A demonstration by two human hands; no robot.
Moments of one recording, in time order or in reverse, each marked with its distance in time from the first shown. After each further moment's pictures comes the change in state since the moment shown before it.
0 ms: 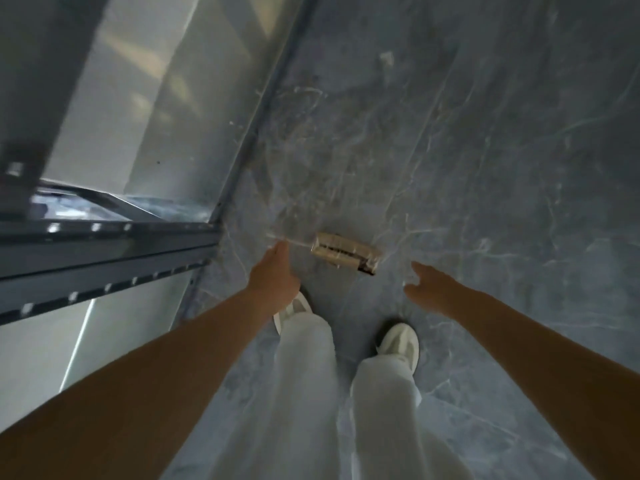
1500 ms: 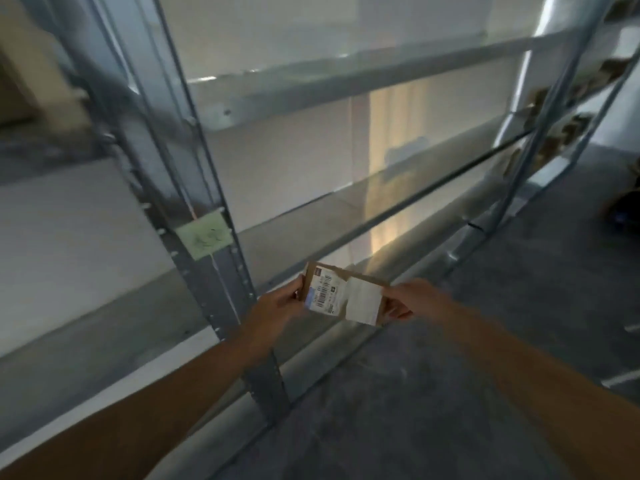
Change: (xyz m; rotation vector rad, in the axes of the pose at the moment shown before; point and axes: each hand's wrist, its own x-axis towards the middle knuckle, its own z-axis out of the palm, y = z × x) left_hand -0.603 0.122 -0.364 -0.978 0.760 0.439; right_hand -0.641 -0.250 -0.274 0.276 0.273 -0.700
